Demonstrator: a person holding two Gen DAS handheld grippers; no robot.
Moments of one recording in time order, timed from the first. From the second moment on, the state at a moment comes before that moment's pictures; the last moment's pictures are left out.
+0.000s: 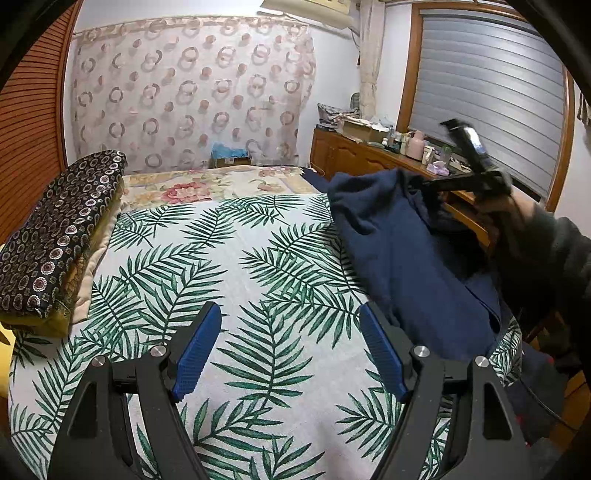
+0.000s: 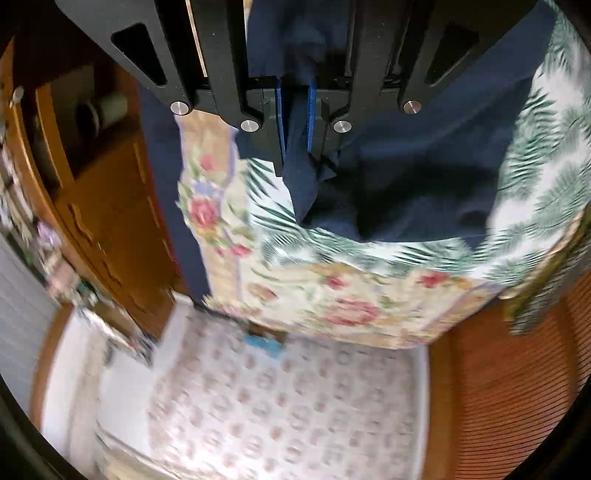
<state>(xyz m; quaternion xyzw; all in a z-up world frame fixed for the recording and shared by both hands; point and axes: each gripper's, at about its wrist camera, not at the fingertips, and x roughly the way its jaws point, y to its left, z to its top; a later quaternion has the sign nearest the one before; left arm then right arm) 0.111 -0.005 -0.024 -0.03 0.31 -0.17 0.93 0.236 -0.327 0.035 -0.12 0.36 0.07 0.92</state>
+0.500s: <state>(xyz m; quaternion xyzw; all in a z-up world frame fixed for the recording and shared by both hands) 0.109 -0.027 -0.028 -0.02 0.32 -0.20 0.93 0.139 -0.318 0.030 -0.11 0.34 0.10 0.93</state>
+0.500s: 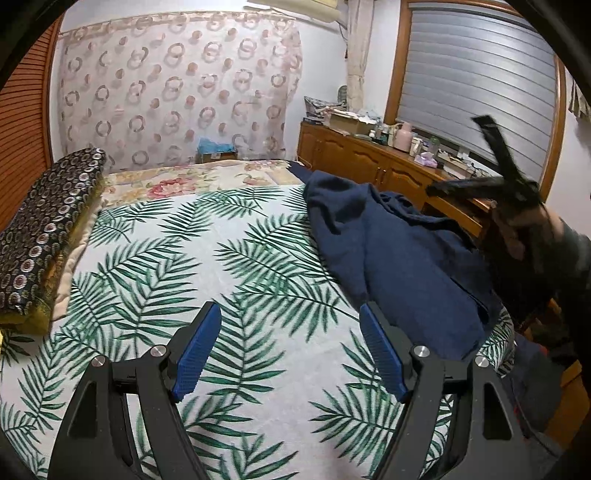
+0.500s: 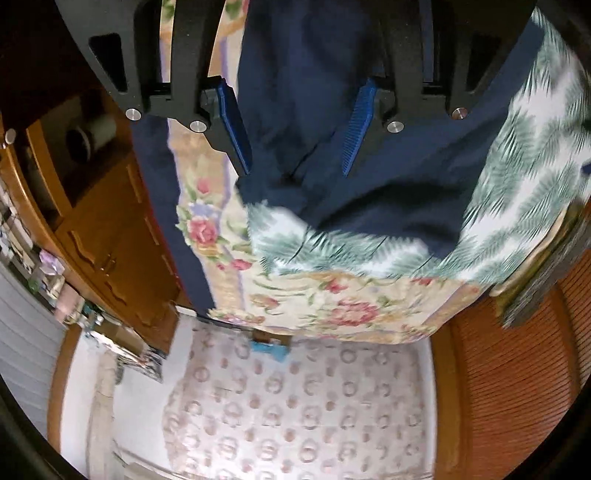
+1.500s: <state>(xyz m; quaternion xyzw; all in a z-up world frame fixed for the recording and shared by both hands) 0.097 -0.092 -0.038 0.02 0.35 -0.25 0.90 -0.032 -0.367 -0.031 -0.09 0.39 0.07 0.92</state>
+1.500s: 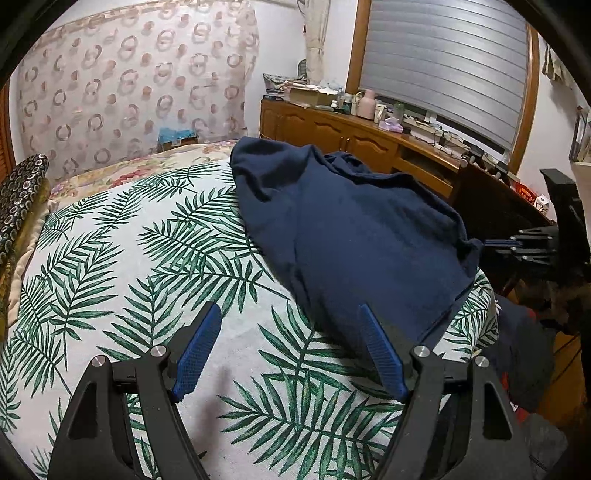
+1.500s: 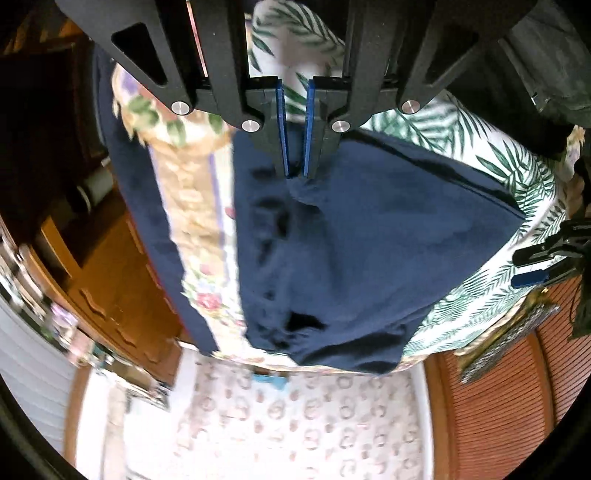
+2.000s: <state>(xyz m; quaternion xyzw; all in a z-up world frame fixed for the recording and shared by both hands) 0.172 -0.101 -0.021 0.03 0.35 -0.24 0.90 0.048 -0.351 -0.001 -0.07 0.32 0.08 0.94</state>
